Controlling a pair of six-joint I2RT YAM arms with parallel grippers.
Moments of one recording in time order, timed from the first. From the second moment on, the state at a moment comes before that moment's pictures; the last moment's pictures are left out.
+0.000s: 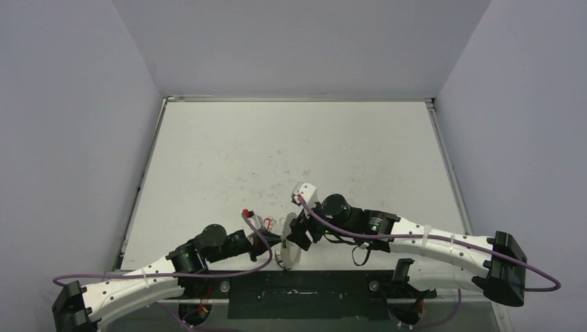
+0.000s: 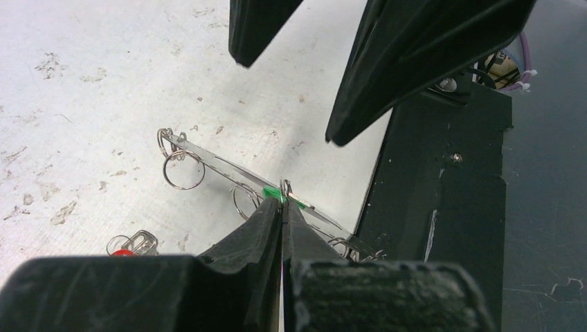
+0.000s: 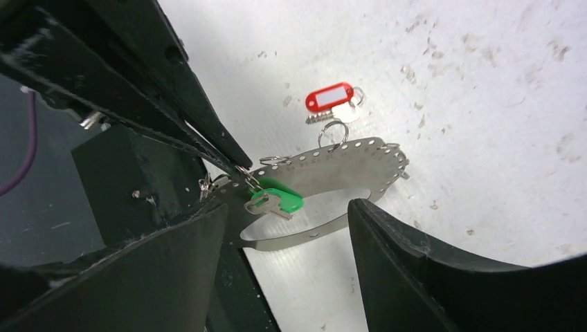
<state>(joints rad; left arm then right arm) -1.05 0.48 0.13 0.18 0.16 -0.15 1.13 1.12 0.74 -0.20 -0.07 0.18</state>
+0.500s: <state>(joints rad) -1.05 0.44 0.11 0.24 0.23 -0.10 1.13 0.91 0.41 0.23 -0.29 -0.16</state>
